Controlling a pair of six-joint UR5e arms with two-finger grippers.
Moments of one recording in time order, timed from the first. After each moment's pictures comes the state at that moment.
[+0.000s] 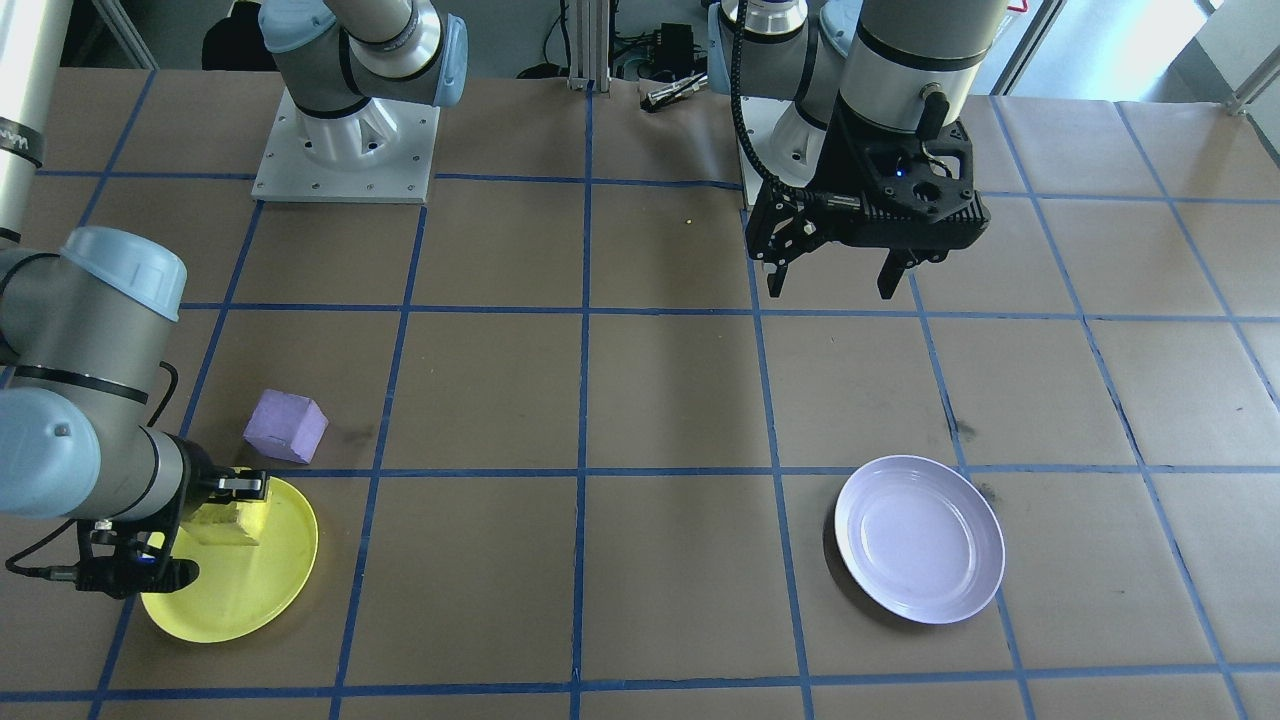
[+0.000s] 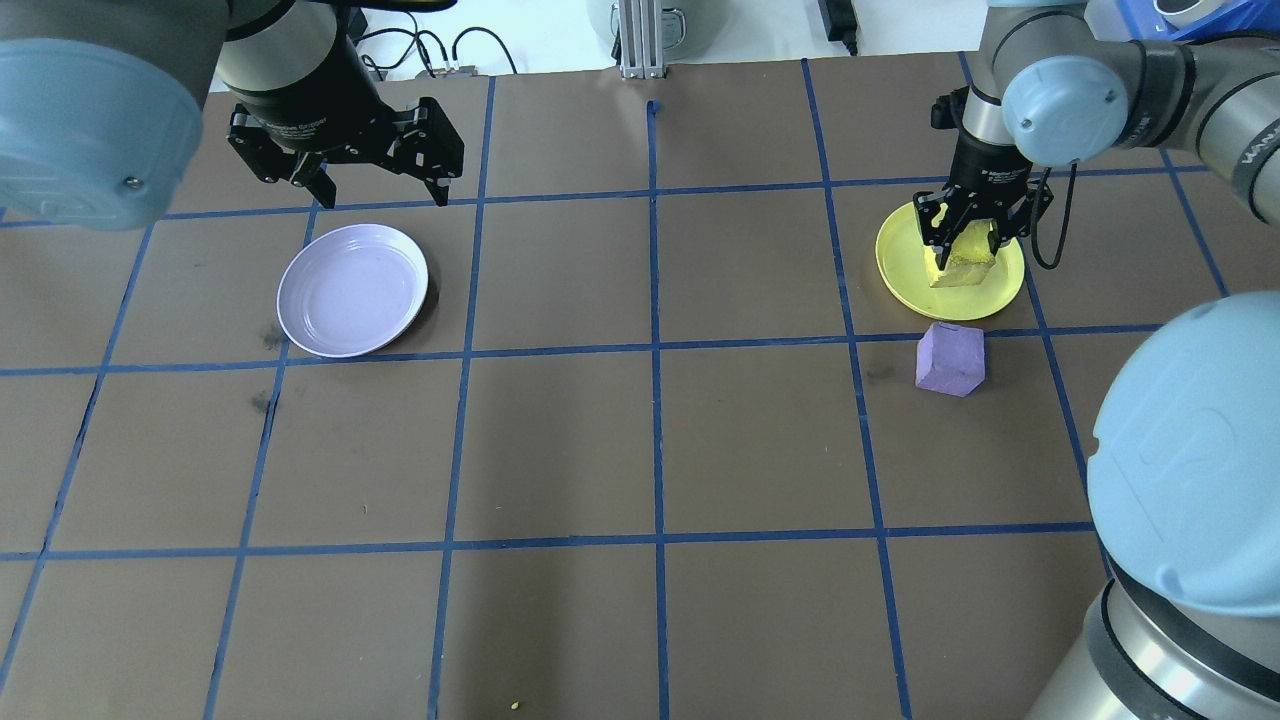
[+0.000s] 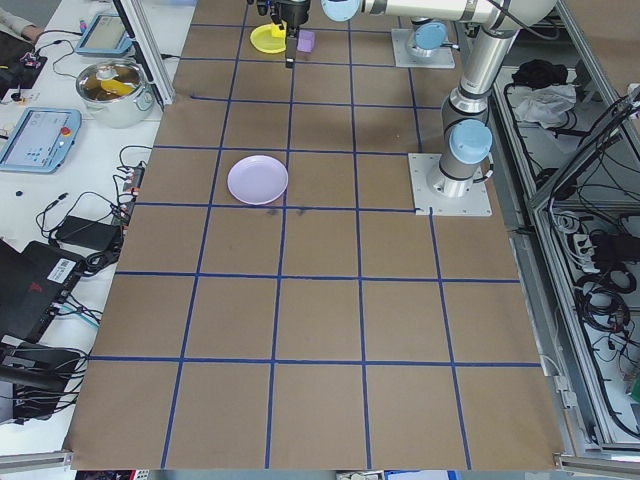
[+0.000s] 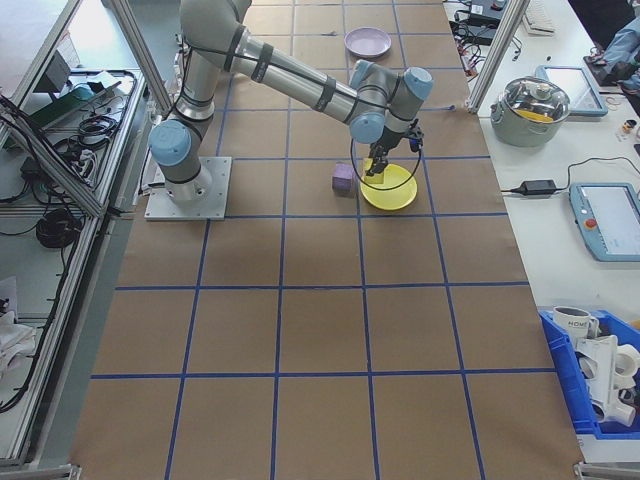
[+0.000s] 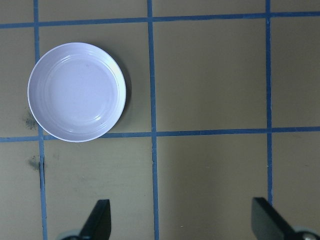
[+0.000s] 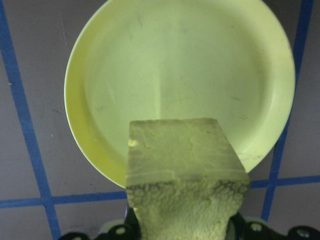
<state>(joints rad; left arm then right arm) -1.66 -1.61 -1.53 -1.45 1.60 -0.07 1.41 -1.06 1.48 -1.77 -1.70 -0.12</state>
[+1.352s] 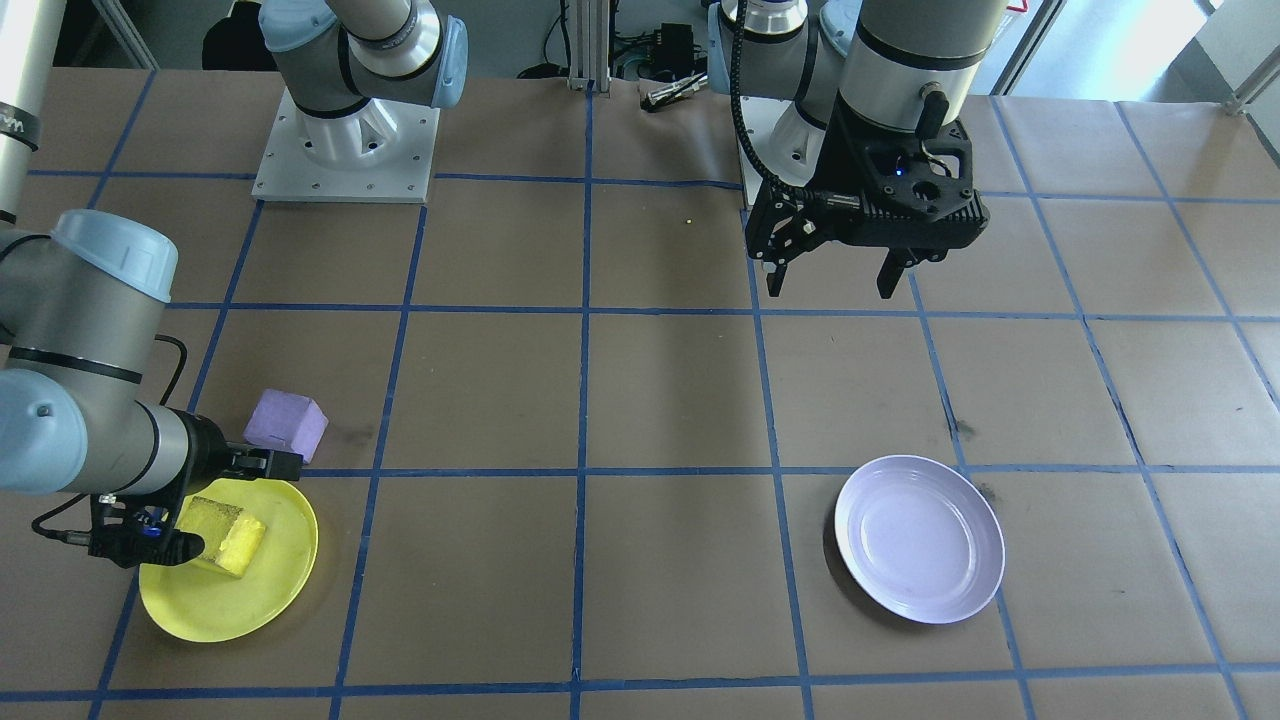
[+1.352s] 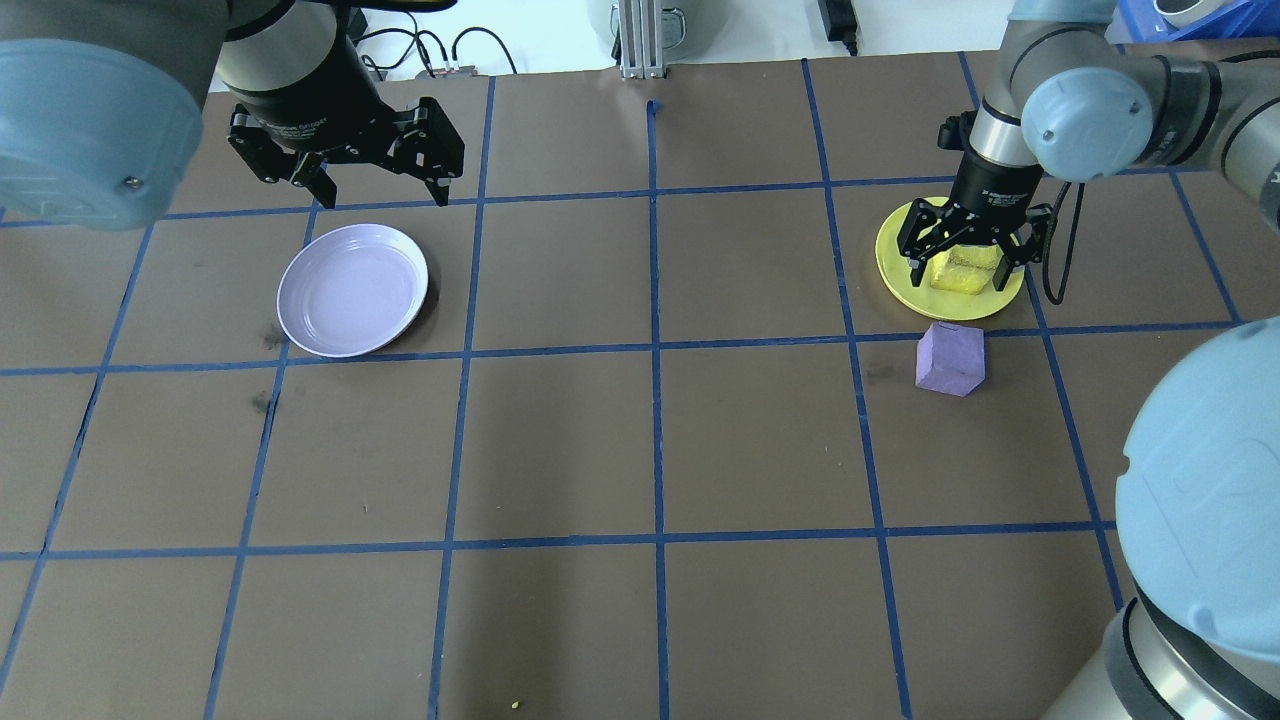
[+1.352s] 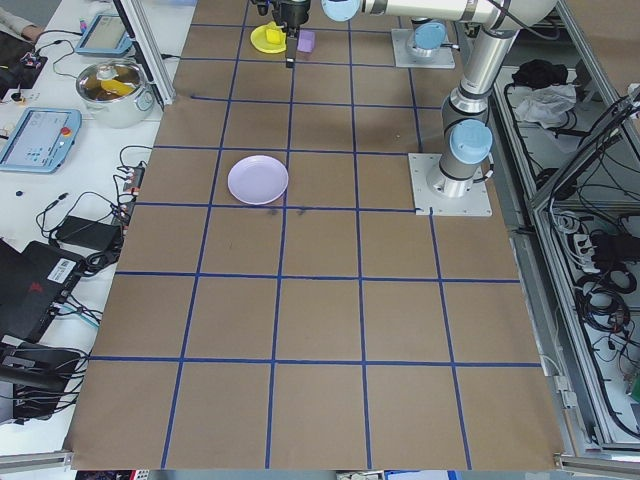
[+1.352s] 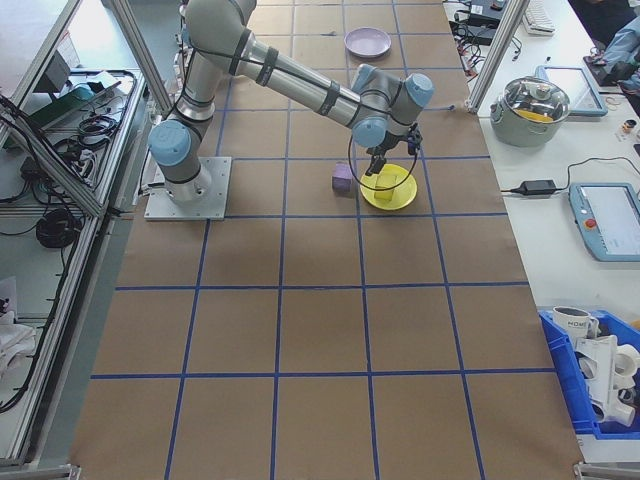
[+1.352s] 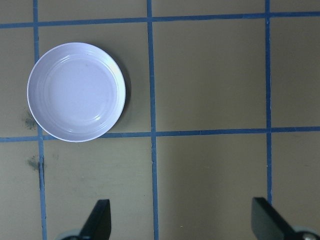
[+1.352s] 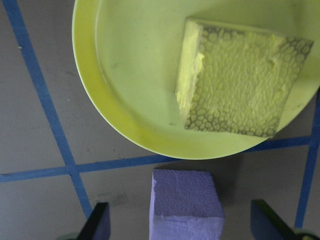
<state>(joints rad) -1.66 -1.61 -1.53 -1.45 1.60 -0.07 1.39 -1.10 1.54 -1.71 -1.60 -0.05</state>
